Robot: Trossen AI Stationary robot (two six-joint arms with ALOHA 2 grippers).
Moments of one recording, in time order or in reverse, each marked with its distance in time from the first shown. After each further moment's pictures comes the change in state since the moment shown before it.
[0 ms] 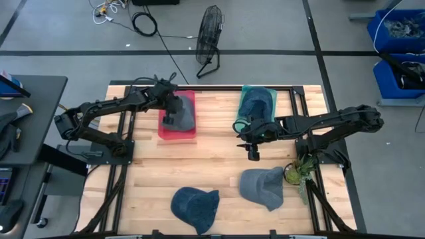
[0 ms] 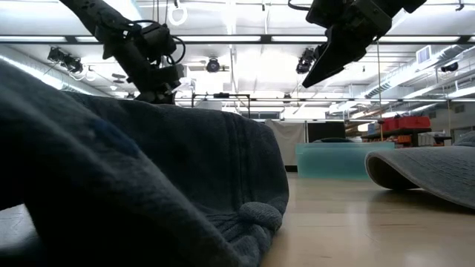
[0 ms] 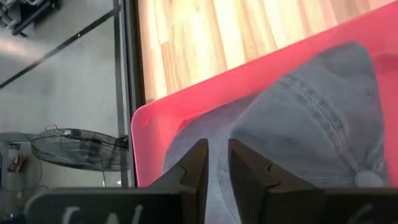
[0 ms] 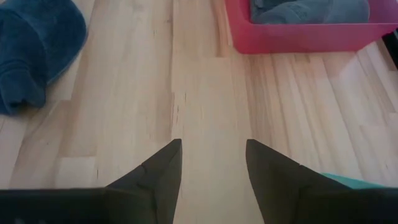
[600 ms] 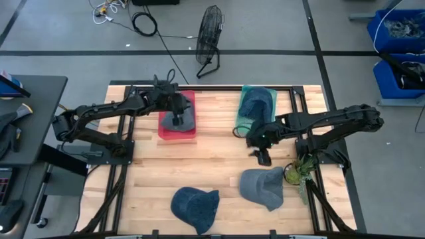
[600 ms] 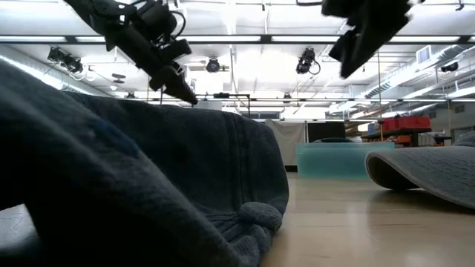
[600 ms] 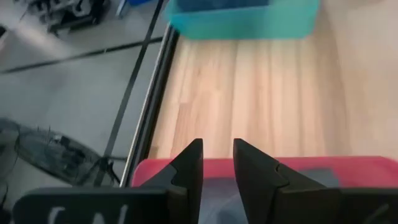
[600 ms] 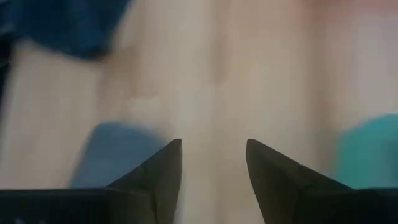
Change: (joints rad) left arm -0.106 -0.049 0.001 0.164 -0.002 -0.372; right arm 0.026 0.000 0.144 -0.371 -0.206 0.085
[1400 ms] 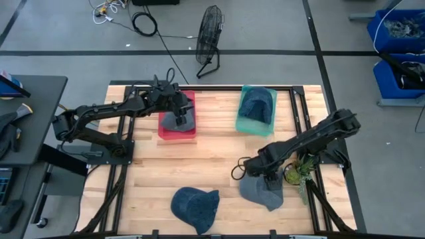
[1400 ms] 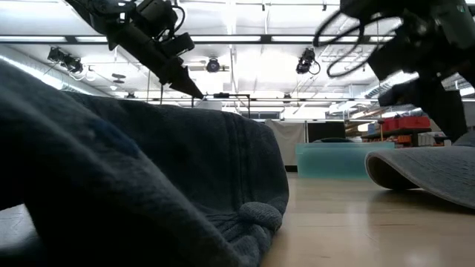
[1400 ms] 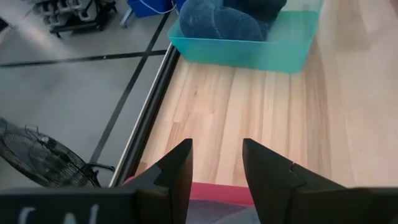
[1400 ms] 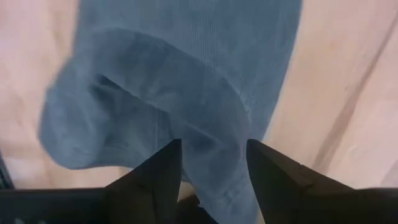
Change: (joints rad) left arm -0.033 -0.001 0.000 0.065 0.000 -0.142; right arm 0.280 0.336 0.000 -0.258 -0.091 0.151
